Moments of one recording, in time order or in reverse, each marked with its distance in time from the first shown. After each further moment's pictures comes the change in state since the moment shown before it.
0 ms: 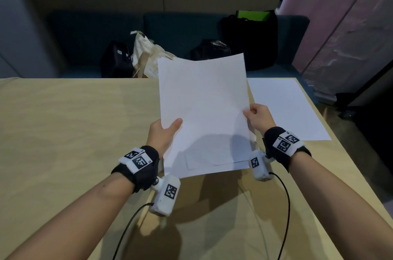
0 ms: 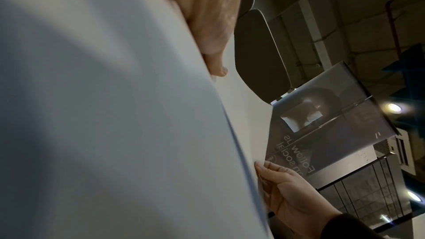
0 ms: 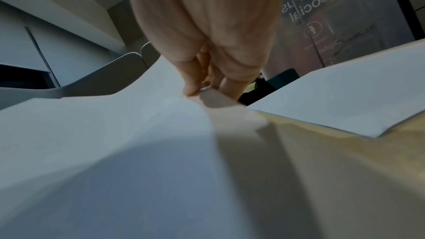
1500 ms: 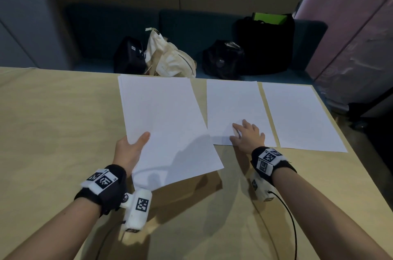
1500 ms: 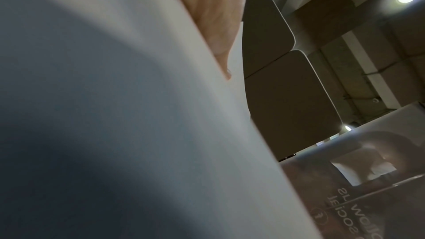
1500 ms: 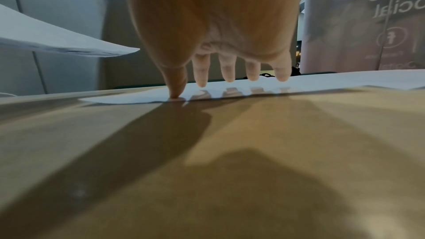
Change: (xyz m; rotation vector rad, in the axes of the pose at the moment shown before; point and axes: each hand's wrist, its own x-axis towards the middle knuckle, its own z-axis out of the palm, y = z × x) left_hand -0.010 -0.032 -0.093 -0.017 0.228 -0.062; right_hand -0.014 0.020 0.065 -0.767 -0.263 -0.037
